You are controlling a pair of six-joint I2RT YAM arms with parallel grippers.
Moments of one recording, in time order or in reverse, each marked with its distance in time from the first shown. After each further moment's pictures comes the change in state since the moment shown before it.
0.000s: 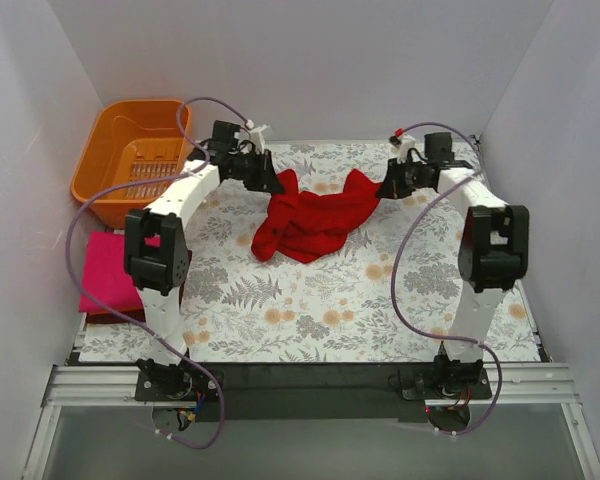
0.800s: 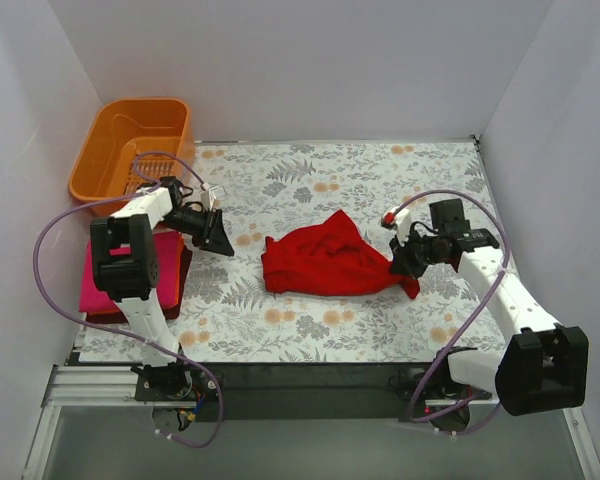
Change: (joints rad) left arm 0.322 -0.158 -0.428 -0.473 0.272 0.561; right arm 0.068 -0.859 -0.706 -0.318 0.109 -0.438
